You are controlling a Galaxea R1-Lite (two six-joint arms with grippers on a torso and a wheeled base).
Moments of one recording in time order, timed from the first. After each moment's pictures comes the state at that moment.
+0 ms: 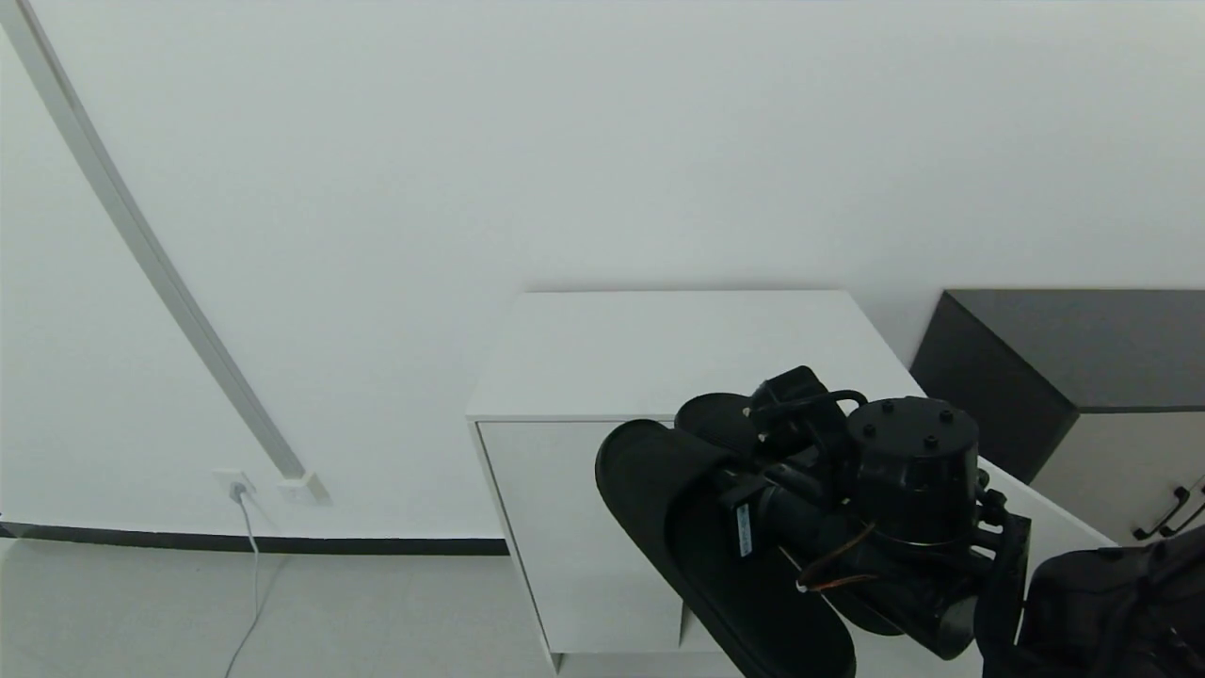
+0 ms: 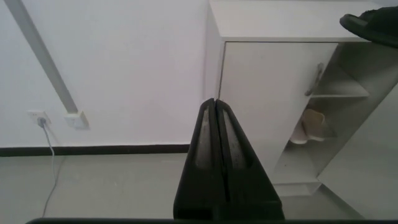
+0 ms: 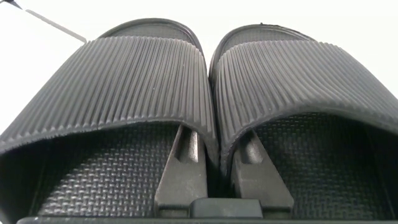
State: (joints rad) left arm 0.00 0.00 0.00 0.00 -0.01 -0.01; right arm 0.84 1.82 -0.71 -0.90 -0.28 0.06
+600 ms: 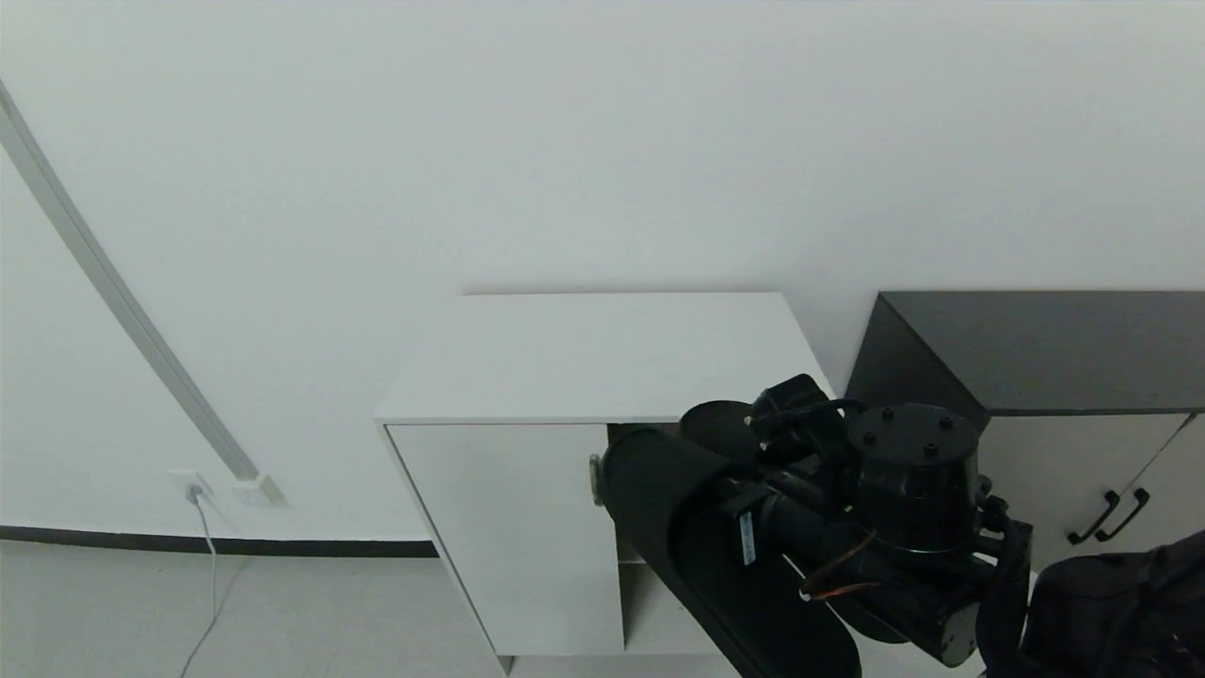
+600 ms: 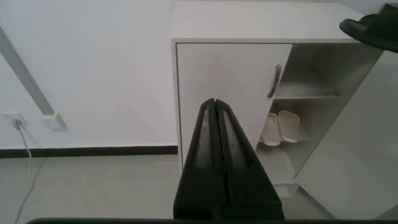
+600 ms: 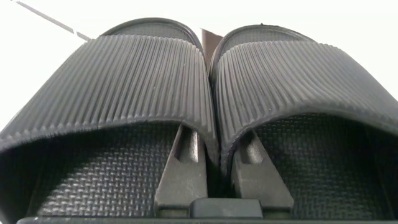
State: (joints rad) left arm 0.00 0.00 0.00 0.00 -0.01 -0.01; right arm 0.84 1.82 -0.69 -0.90 -0.28 0.06
